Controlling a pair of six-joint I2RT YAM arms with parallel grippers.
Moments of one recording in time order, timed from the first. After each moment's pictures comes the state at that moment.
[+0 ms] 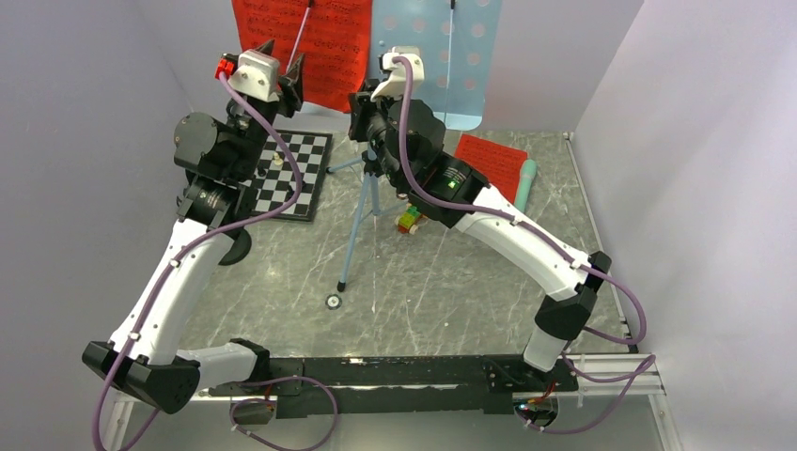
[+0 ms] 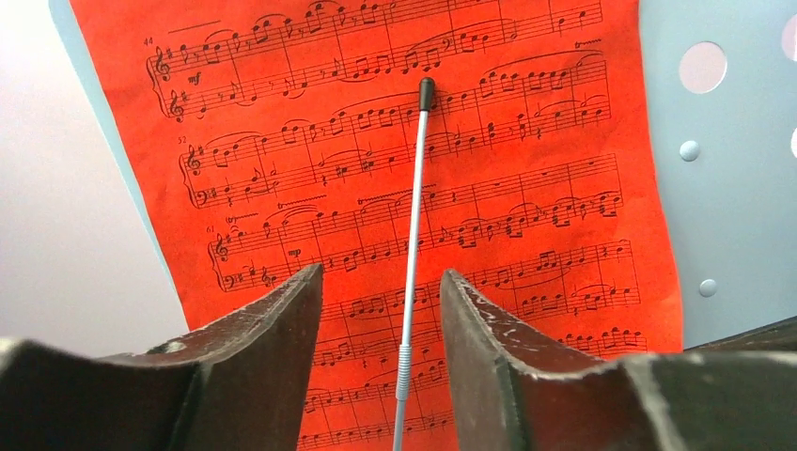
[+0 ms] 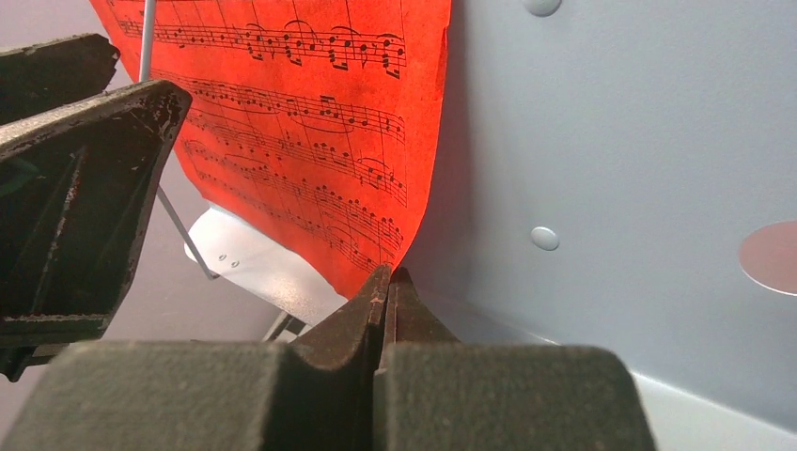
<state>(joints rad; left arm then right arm) -0.39 1.21 1.47 0.27 0.00 0.28 1.00 1.72 2.02 -0.16 0.59 0.21</state>
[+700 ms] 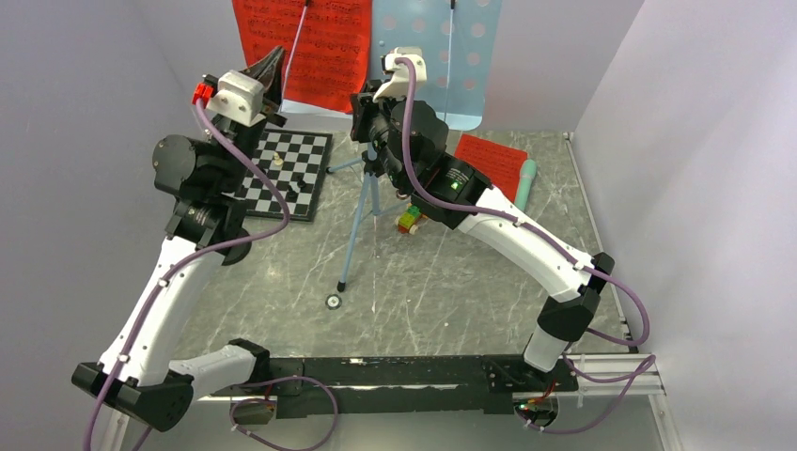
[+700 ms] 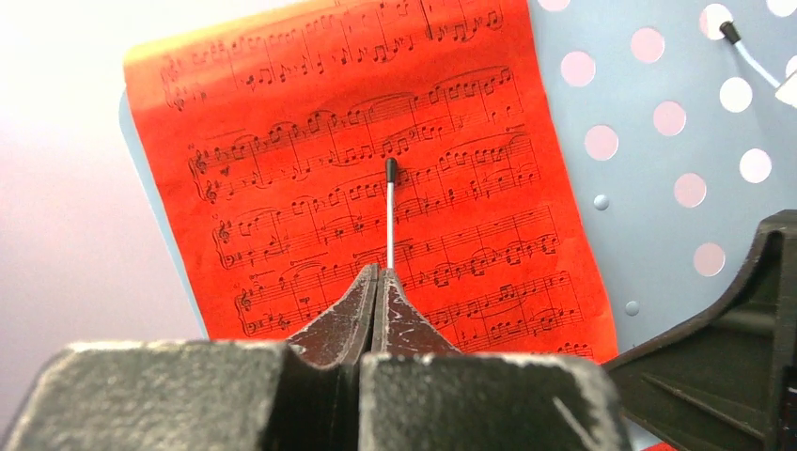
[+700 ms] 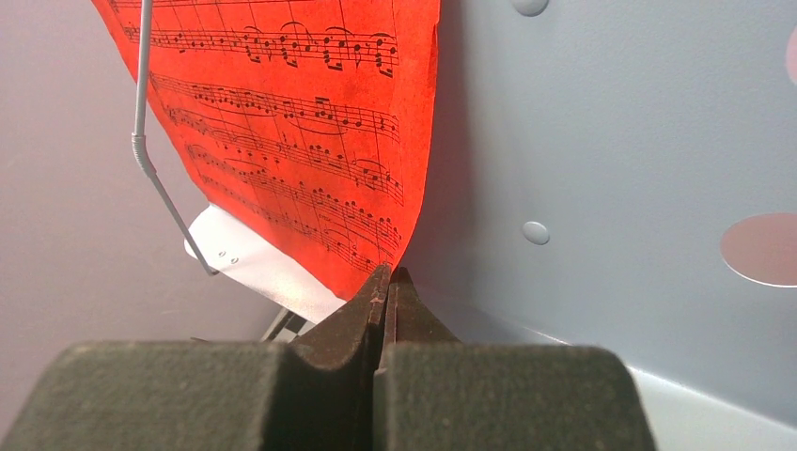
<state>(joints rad) -0.39 1.13 1.42 0.34 0.10 0.28 1.00 1.70 2.00 -0.16 0.59 0.21</state>
